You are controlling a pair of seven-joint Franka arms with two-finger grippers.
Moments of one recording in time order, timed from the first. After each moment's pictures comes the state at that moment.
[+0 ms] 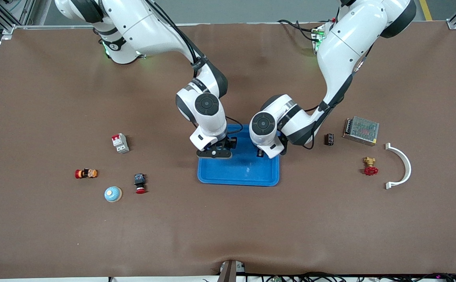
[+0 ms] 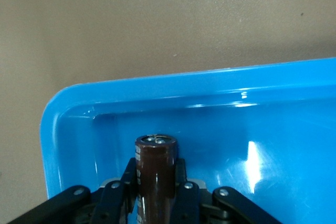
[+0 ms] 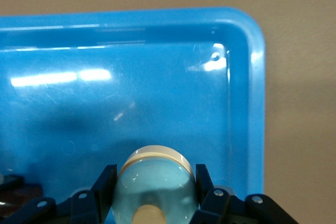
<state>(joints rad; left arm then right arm) -0.27 0.78 -0.46 -1.64 0.35 2.16 -2.28 0.72 0.72 0.00 -1.51 0.00 2.32 0.80</state>
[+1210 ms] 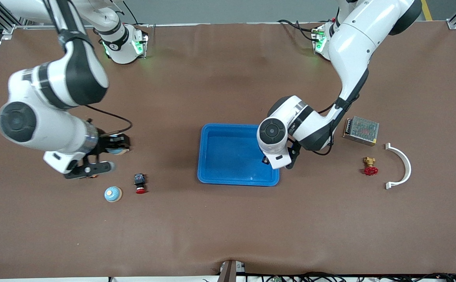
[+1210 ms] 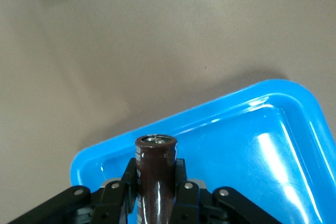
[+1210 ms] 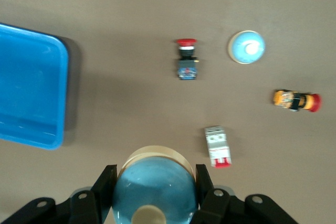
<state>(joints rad) -0.23 0.74 -0.46 -1.48 0.35 1.92 -1.87 0.20 0.41 -0.01 -1.36 0.09 1.59 -0.02</state>
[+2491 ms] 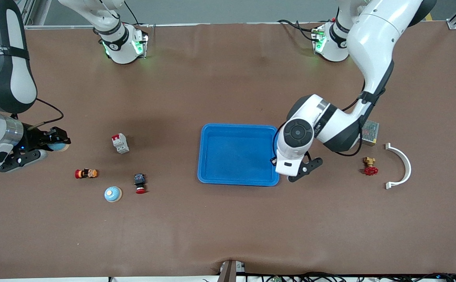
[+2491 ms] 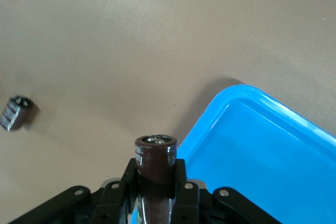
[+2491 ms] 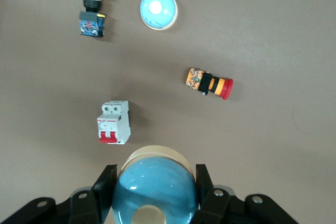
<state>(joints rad) -0.14 0.68 -0.47 -1.46 0.35 1.92 -1.15 -0.11 0.23 -0.01 -1.81 0.07 1.88 -0.52</state>
